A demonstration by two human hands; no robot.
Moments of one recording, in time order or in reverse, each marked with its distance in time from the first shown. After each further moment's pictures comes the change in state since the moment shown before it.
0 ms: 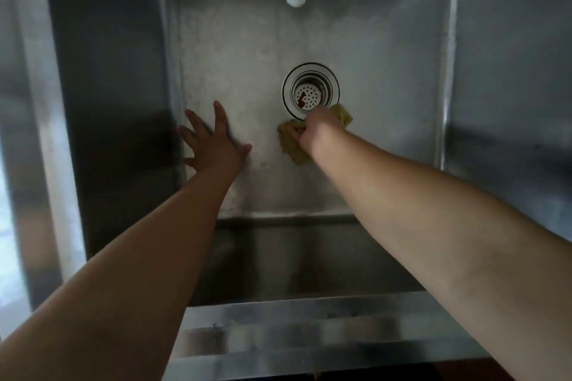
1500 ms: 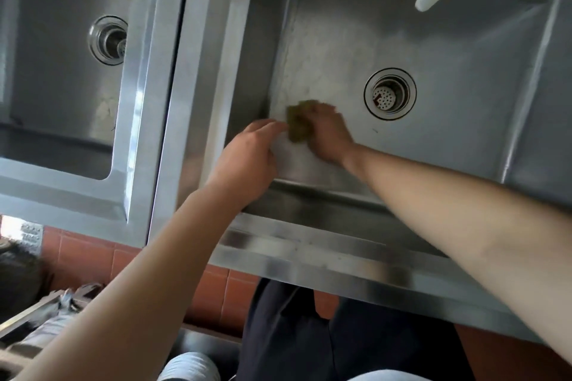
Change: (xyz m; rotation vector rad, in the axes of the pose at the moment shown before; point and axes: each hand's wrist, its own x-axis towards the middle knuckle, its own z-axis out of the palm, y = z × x) left_hand -0.166 -0.091 -0.108 -0.241 0.163 0.454; right_hand -0.065 0.061 0.066 -1.490 -0.379 -1.132
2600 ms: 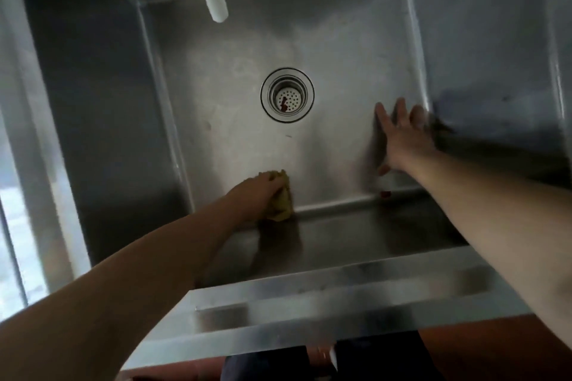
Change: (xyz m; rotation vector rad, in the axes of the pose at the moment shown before) left_hand 0.109 0.005 0.189 0.580 -0.740 0.294; right_hand -0.162 0.228 -0.043 -0.025 -0.154 0.790
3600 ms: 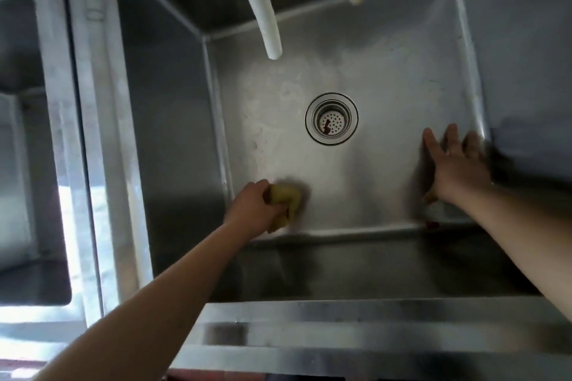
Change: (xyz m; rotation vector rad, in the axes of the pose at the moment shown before) left_hand -0.067 -0.020 -0.040 -0.498 0.352 -0.485; right_hand 0.002 0.001 -0.001 -0.008 0.020 -0.010
